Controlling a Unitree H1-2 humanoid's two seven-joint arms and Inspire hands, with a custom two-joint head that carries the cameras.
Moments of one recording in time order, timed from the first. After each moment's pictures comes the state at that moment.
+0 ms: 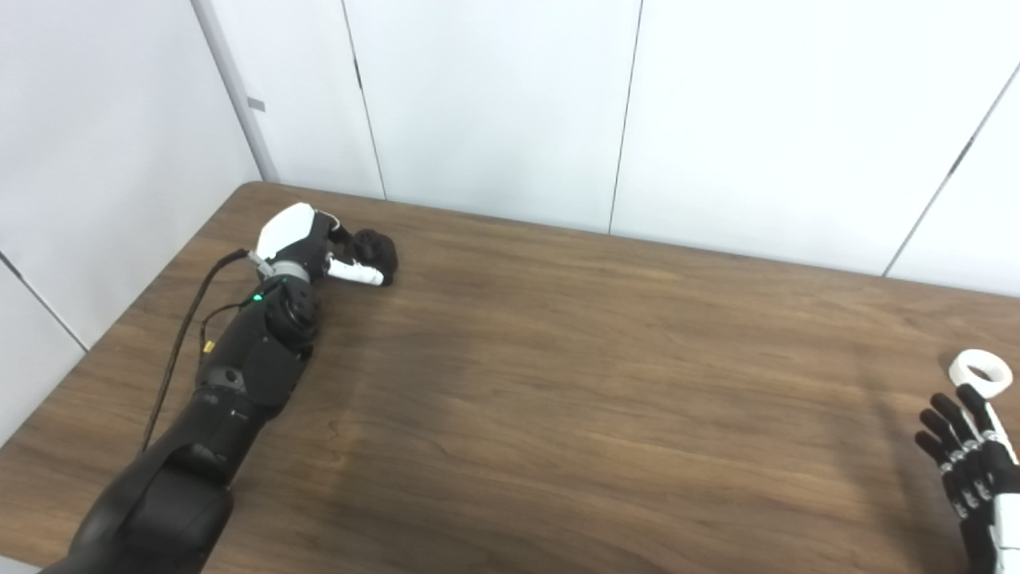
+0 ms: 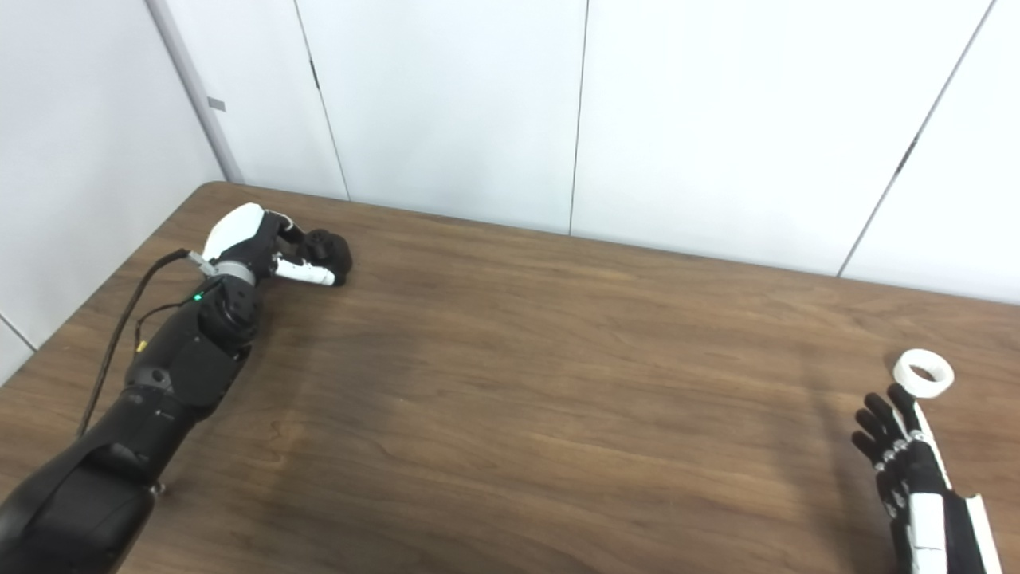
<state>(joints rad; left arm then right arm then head) -0.55 0.55 -0.12 0.56 0.51 0.34 0.06 0.11 -0.19 -0.13 -0.07 0.14 -0.20 0.15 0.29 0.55</state>
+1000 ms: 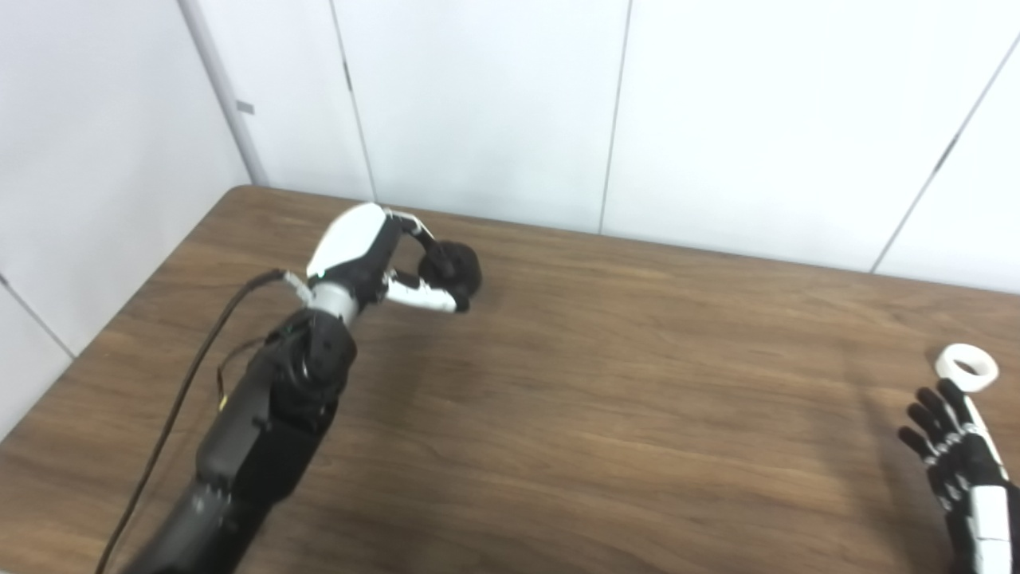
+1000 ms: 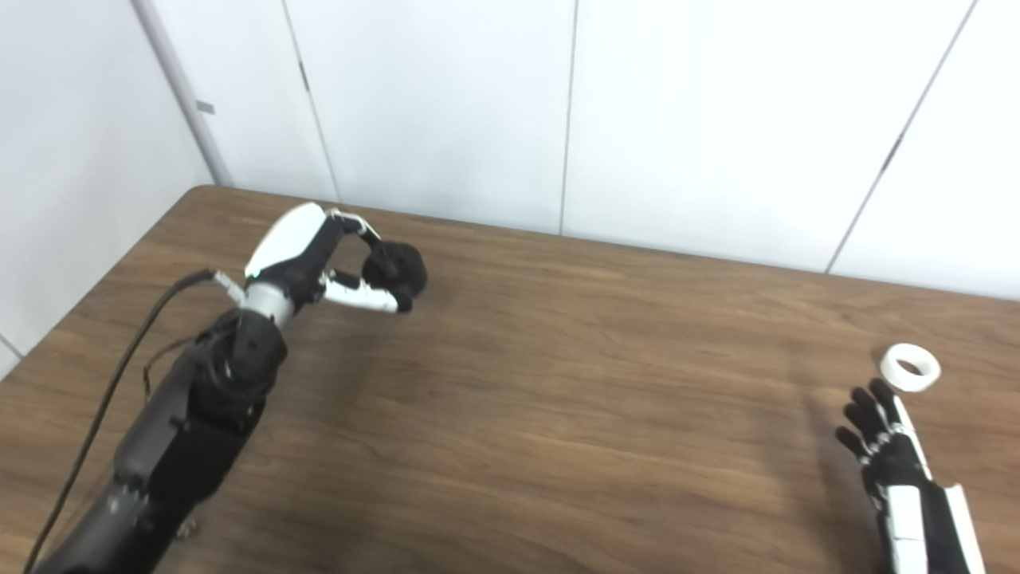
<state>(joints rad) -0.29 0.42 -0.09 -0.22 0.65 0.47 -0.26 0.10 -0.18 -0.12 -0.07 0.09 -0.20 0.14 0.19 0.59</state>
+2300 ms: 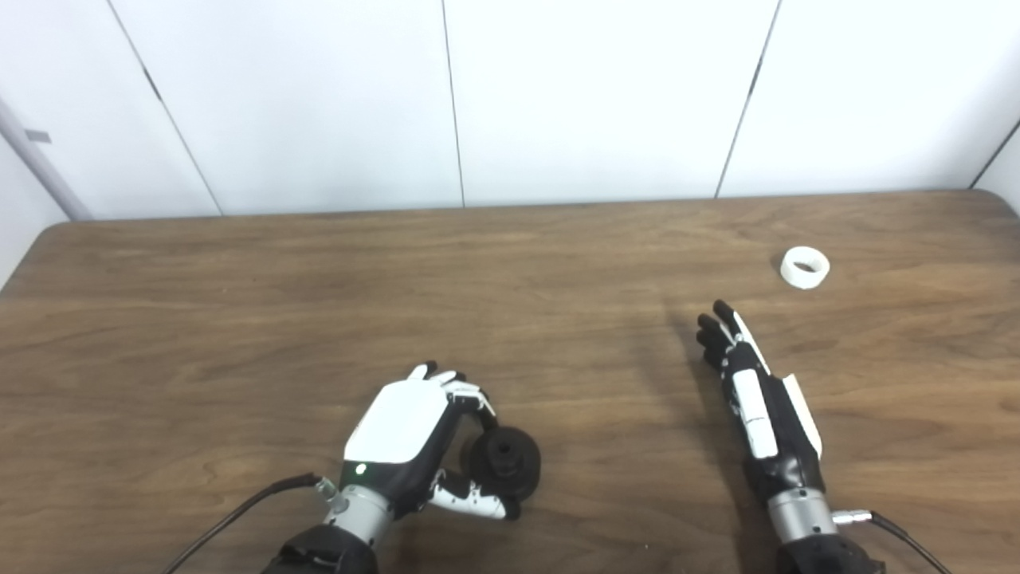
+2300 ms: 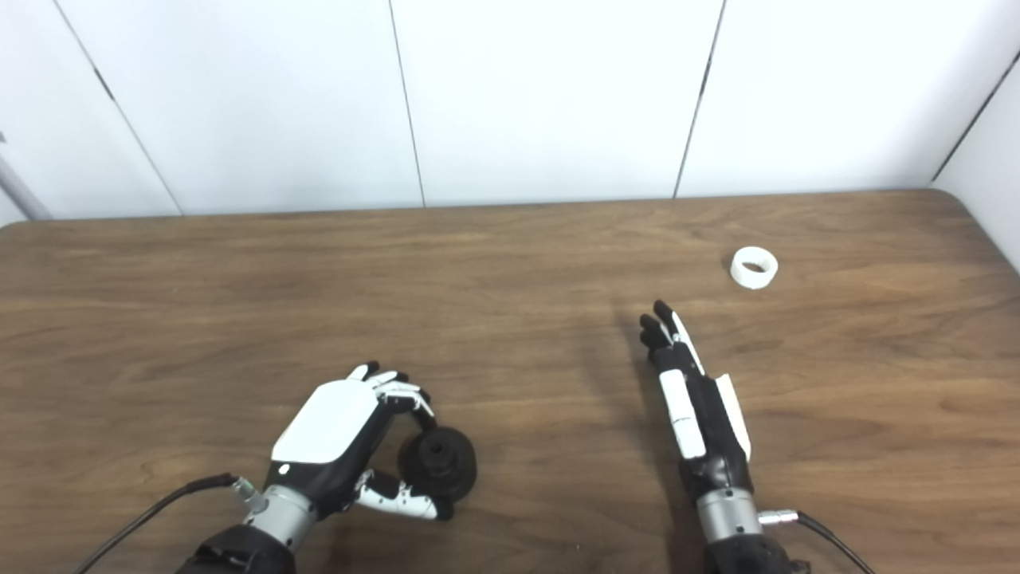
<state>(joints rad) 0.05 0.21 -0.42 -0.42 1.00 0.23 -0.29 0.14 -0.02 0.00 -0.20 -0.07 -0.01 0.02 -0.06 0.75</state>
